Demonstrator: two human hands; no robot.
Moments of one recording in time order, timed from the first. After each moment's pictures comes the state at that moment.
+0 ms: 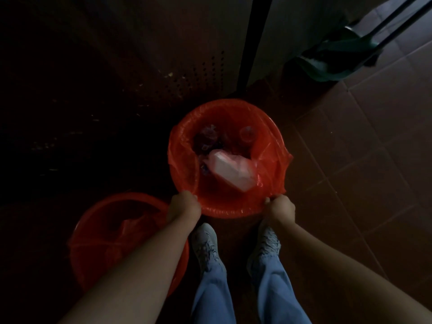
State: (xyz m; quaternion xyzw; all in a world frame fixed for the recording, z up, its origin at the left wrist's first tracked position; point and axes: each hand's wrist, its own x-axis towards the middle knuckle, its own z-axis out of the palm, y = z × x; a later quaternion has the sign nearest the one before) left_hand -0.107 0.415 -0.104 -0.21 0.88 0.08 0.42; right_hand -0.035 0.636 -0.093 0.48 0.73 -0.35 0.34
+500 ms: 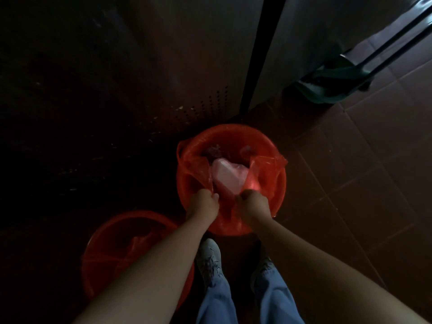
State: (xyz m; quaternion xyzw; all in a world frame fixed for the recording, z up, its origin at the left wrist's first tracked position) left_hand -0.150 0.454 -0.071 -0.14 0.88 0.19 0.41; right_hand -0.111 0.593 -0.057 0.35 0.77 -0.40 0.37
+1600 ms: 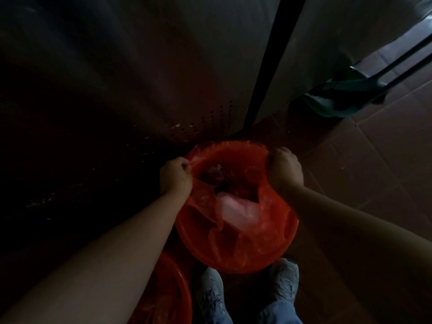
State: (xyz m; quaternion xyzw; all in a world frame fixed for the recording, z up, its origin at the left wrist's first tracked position) left_hand -0.284 0.427 -0.108 -0.14 0.94 0.25 0.20; right_hand -0.230 0.680 -0.098 0.22 0.92 -0.27 0.16
